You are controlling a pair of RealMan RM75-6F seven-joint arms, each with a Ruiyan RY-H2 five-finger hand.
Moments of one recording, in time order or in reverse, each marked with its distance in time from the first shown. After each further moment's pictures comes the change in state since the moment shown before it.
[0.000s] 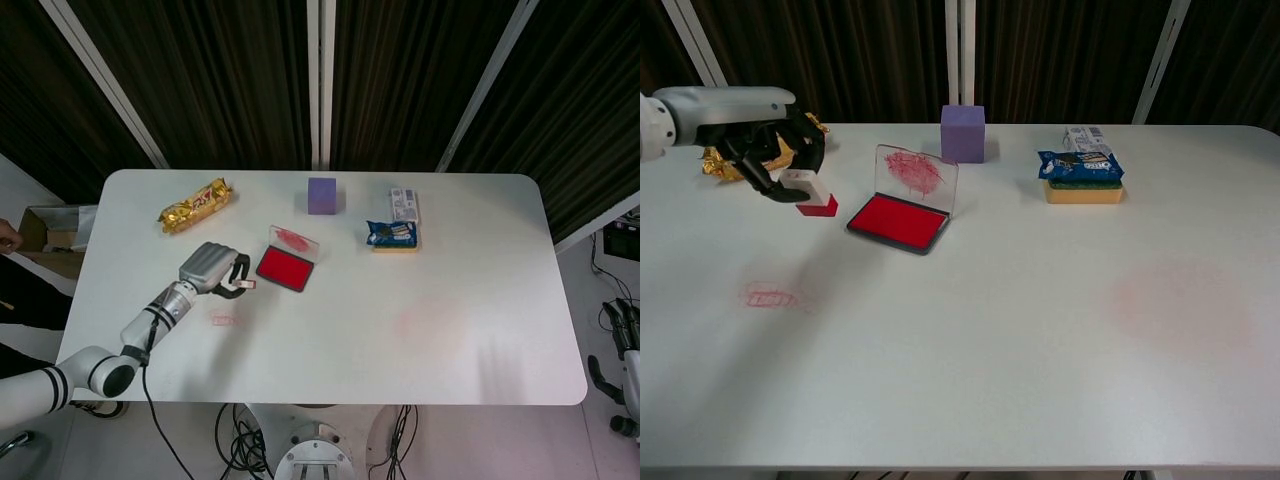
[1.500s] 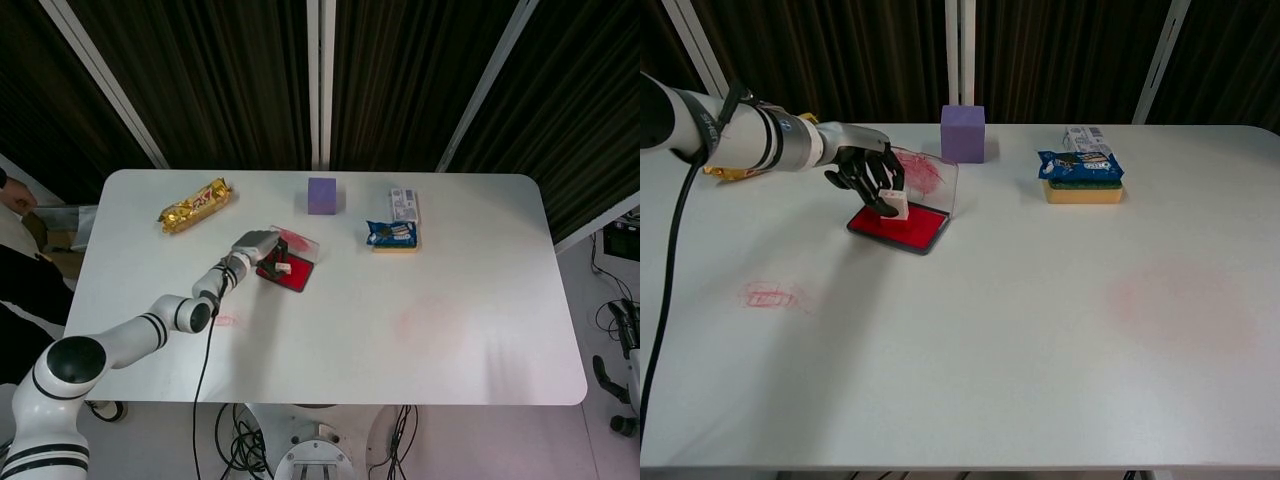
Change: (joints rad) left arm -0.354 -0.368 0.014 0.624 -0.375 -0.400 -0.109; right arm 0.008 0.008 0.000 0.014 0.024 -0.036 0.023
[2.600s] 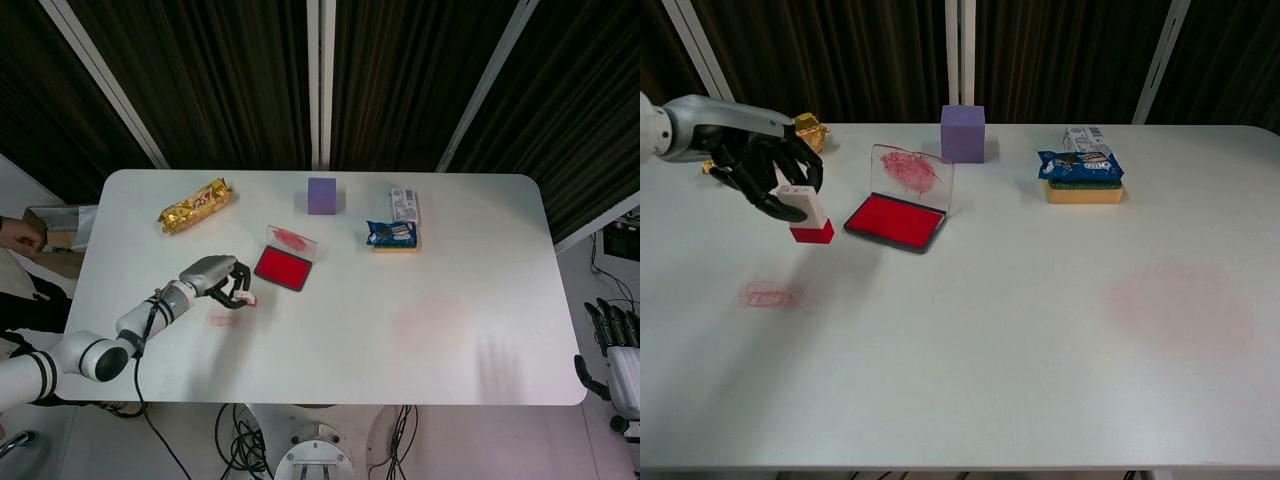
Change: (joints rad) left arm 0.316 0.486 0.009 -0.696 0.273 0.175 -0.169; right arm 0.026 -0.027 -0.017 0.004 -0.035 -0.028 -0.022
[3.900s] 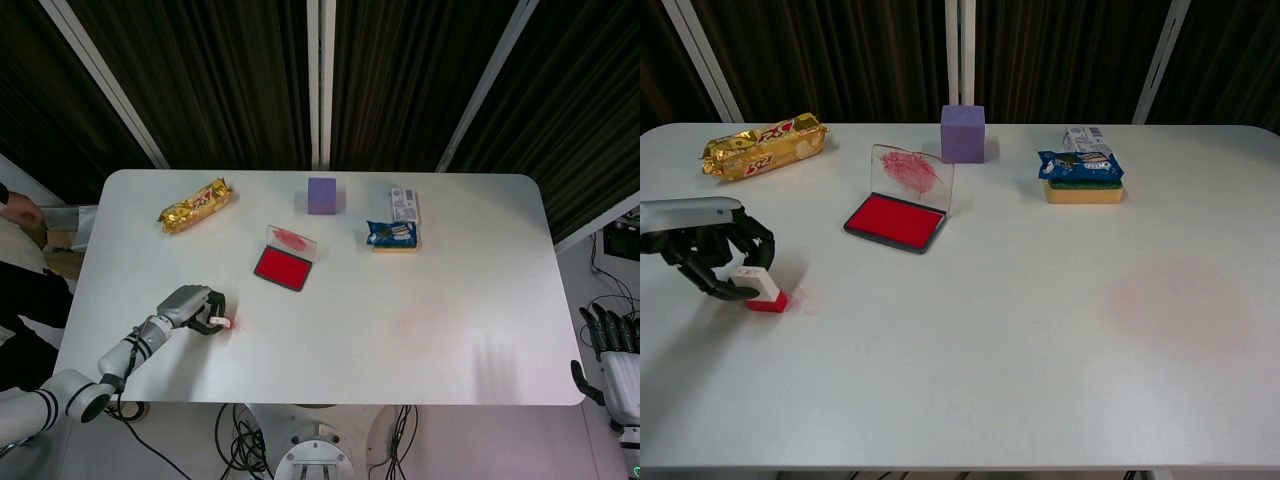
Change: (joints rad) left arm 0.155 -0.199 0.206 0.310 0.372 0.273 -0.284; right arm -0.012 0.011 -0.014 -0.064 0.009 0.008 -0.091
